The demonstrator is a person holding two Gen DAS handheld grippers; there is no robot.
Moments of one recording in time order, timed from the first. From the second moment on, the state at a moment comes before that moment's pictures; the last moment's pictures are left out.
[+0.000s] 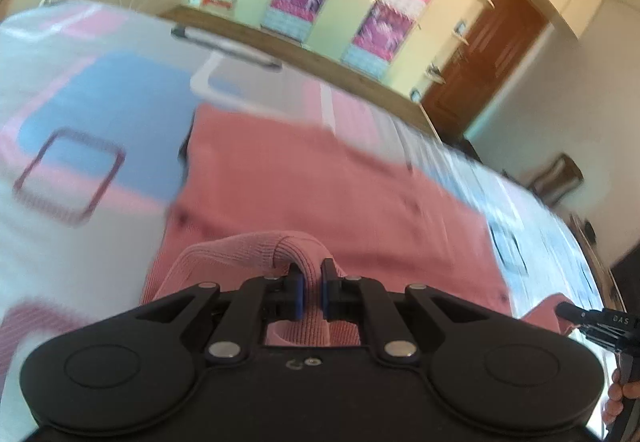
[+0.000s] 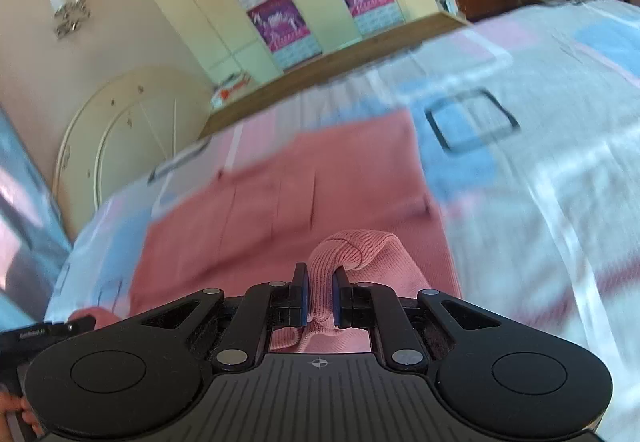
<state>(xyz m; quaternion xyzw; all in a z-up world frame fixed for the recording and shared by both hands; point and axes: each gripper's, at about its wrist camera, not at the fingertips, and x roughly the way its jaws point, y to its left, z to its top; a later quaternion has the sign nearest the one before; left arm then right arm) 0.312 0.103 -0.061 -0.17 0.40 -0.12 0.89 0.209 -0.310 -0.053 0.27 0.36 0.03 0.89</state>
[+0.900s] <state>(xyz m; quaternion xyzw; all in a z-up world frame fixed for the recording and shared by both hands) 0.489 0.093 -0.116 -0.07 0.42 -0.08 0.90 0.427 -0.363 -0.129 0.20 0.40 0.08 0.89</state>
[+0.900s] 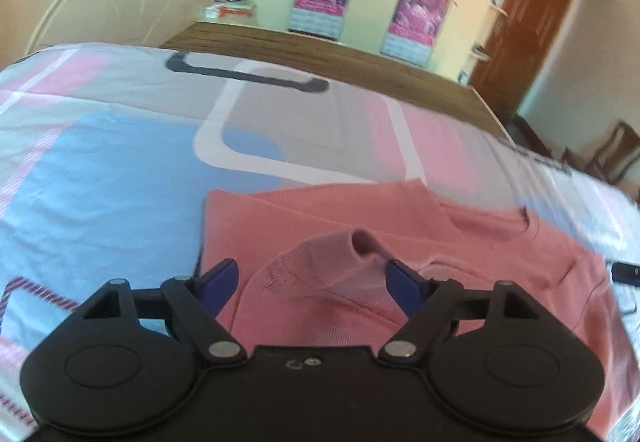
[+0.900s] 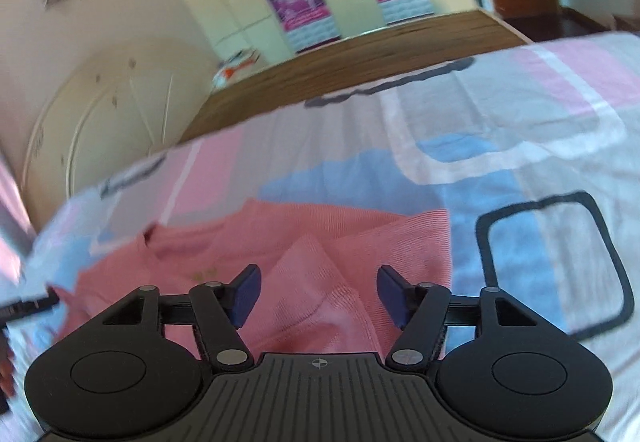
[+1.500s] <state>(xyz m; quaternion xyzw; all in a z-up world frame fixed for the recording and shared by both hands) 0.517 0.064 -0.140 -0.01 0.39 -0.13 0.91 0.441 -0.340 -0.148 0.11 0.40 0.13 0.90</state>
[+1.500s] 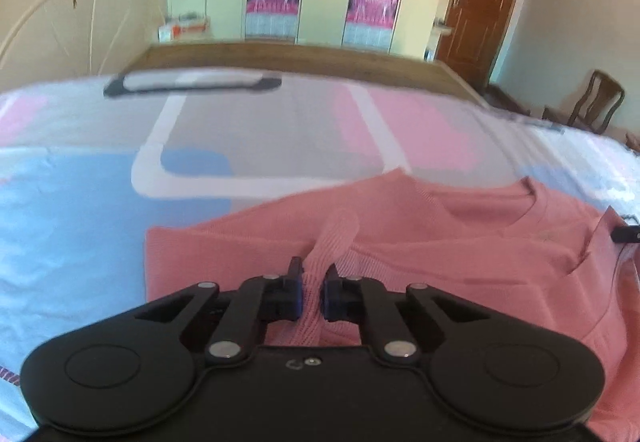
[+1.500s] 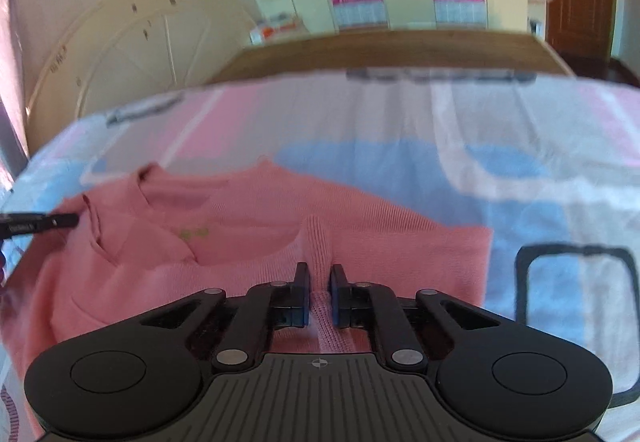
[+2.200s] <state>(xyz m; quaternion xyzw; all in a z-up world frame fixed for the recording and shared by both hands) 0.533 0.052 -0.145 -0.04 0.34 0.00 0.94 0.462 -0.354 -0.159 0.13 0.32 -0.03 0.94</state>
